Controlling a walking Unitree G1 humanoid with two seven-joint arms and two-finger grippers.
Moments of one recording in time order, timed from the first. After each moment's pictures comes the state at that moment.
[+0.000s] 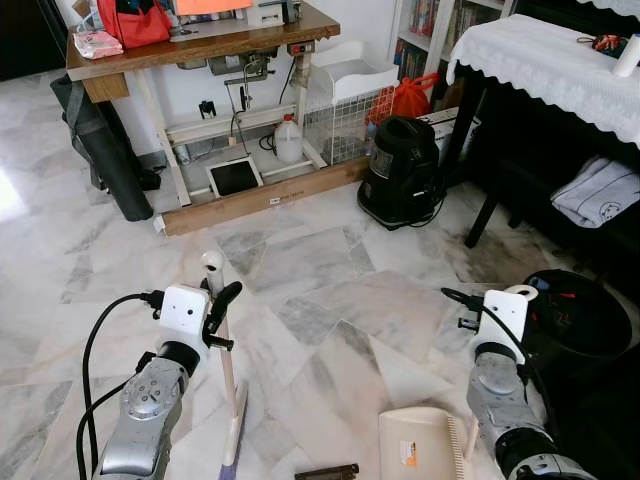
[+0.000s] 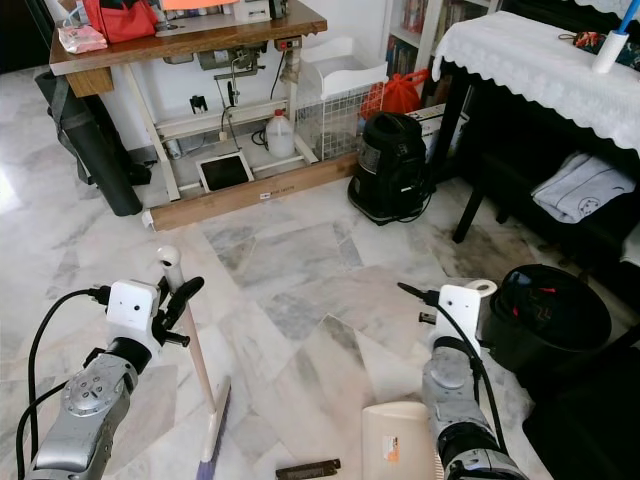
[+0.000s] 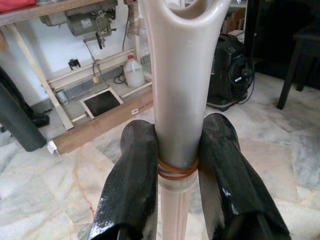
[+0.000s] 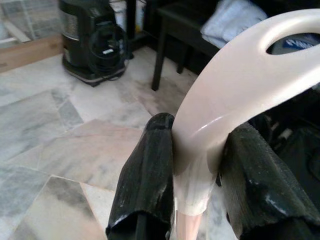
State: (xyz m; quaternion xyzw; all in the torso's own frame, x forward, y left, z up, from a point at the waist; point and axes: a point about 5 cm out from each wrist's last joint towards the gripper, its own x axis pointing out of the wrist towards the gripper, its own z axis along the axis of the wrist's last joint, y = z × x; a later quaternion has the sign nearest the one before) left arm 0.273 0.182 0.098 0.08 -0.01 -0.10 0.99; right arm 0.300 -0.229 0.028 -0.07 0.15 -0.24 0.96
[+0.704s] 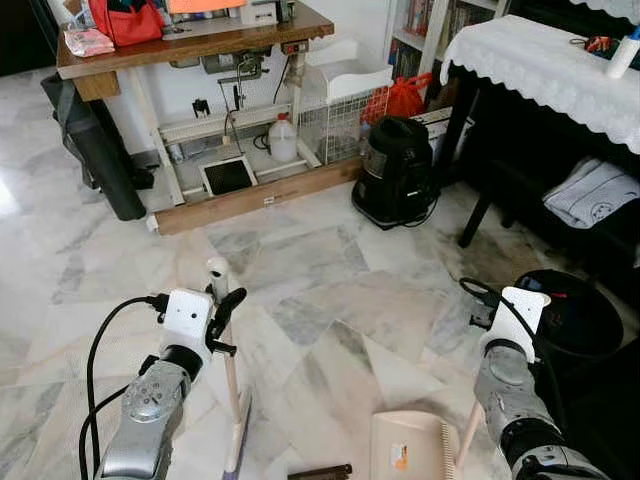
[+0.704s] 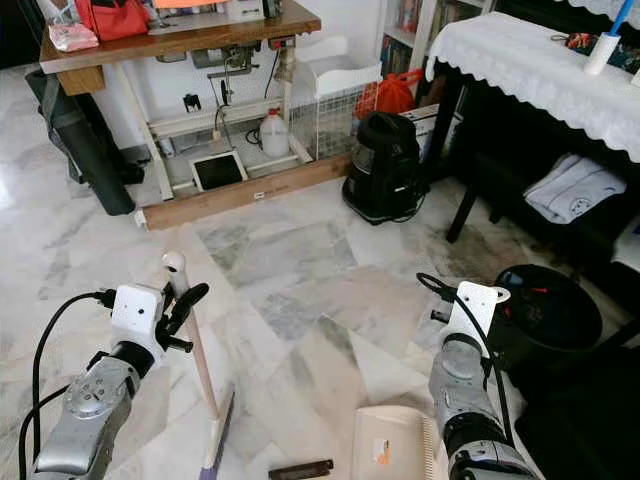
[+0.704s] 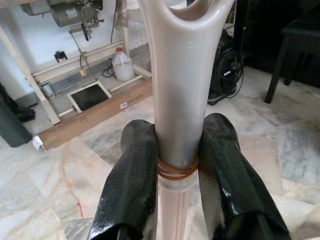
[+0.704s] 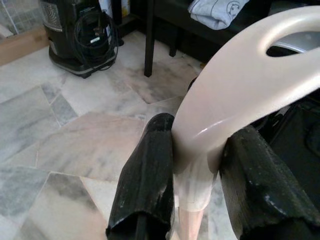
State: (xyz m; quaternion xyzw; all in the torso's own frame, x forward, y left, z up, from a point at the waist) left arm 0.272 0.179 0.094 0.08 0.00 -0.11 0.99; right arm 0.305 -0.231 0.033 -0.02 0.17 -0.25 0.95
